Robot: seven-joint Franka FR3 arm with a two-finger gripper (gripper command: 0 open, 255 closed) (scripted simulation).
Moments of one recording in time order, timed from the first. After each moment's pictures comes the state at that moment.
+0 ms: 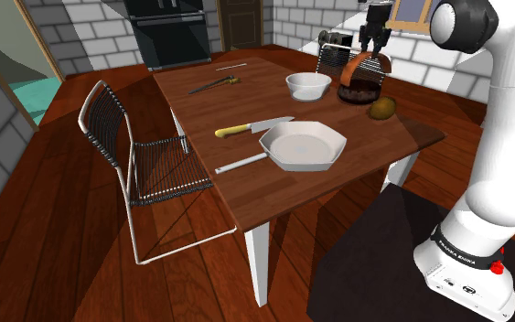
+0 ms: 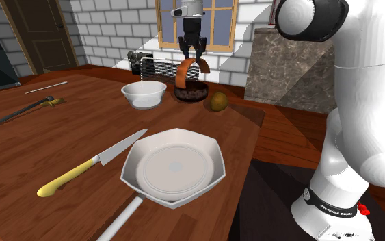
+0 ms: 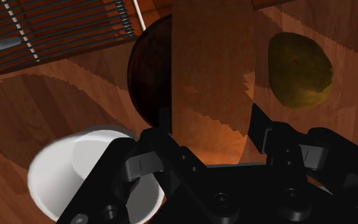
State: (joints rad) arm -0.12 0.34 -0.66 -1.27 0.20 1.54 -1.85
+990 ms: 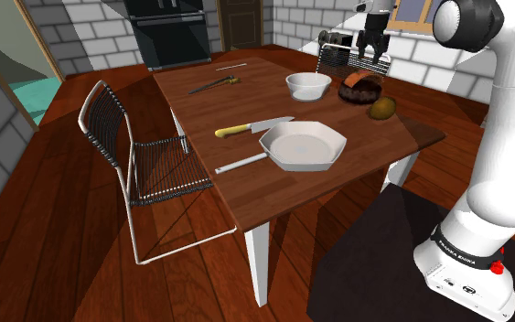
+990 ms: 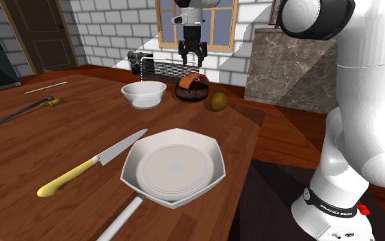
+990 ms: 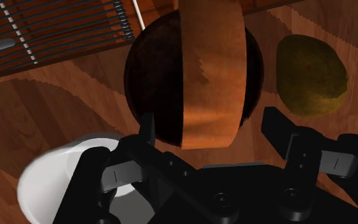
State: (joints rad) arm -0.10 0.32 -0.65 -1.36 0.19 1.61 -1.85
